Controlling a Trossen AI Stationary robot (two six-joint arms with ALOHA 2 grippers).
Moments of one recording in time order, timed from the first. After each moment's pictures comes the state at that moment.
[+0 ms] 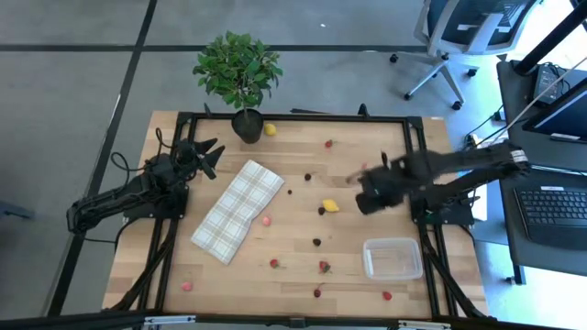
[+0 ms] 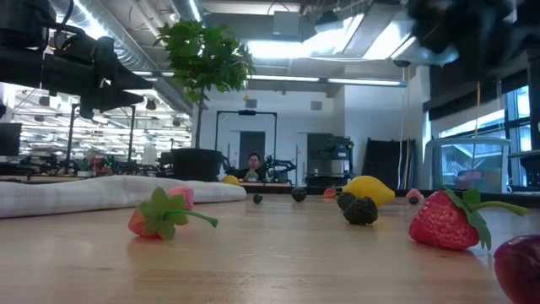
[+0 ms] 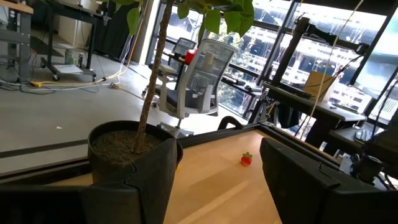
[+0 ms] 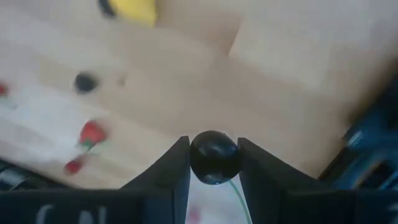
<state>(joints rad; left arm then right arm) 0.42 0.00 0.02 0.02 -0.33 -0.34 0.18 1.25 1.14 -1.28 -0.11 1.41</state>
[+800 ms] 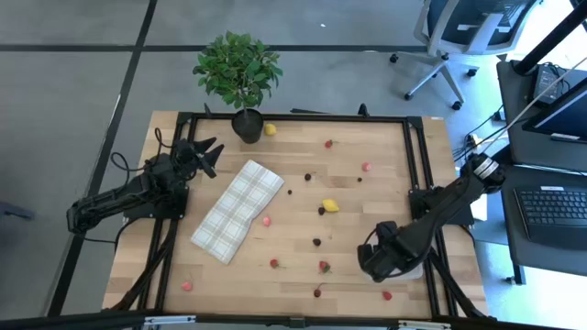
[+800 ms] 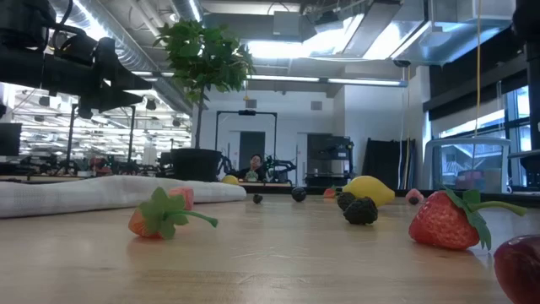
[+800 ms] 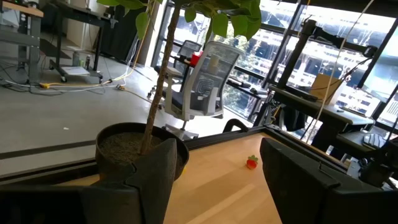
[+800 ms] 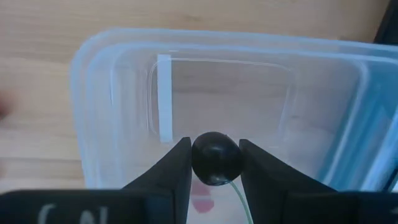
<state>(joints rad) 0.42 0.00 0.02 0.02 -0.36 -0.34 0.73 1.60 1.14 -1.13 -0.10 2.19</state>
